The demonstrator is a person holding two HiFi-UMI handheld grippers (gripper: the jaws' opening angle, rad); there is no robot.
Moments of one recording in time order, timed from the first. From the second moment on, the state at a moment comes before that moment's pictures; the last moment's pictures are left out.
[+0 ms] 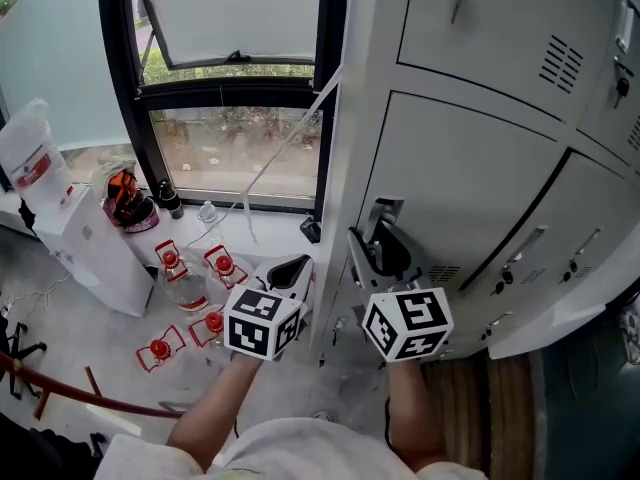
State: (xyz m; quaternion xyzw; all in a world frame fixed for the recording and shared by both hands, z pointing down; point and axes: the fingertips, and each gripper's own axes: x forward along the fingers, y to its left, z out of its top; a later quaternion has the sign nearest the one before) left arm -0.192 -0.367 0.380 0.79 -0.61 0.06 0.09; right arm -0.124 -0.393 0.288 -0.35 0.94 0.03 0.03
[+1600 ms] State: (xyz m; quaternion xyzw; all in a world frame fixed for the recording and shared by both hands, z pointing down) left arm -0.116 -0.315 0.379 0.87 -0.47 0.07 0.08; right arm -0.064 -0.305 0.289 -0.43 0.90 0.03 0.04
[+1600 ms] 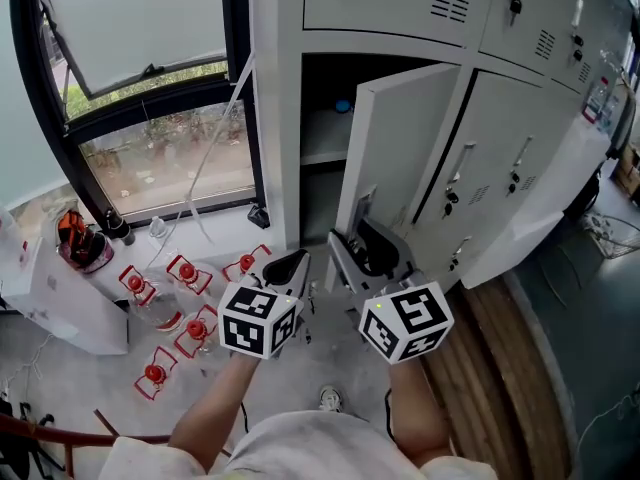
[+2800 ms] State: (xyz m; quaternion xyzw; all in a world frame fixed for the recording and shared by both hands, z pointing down) left arm 0.006 -0.270 0.372 0.90 -0.42 0.05 0.09; right arm 0.058 -0.249 0.291 -0.44 0.89 0.03 0.04
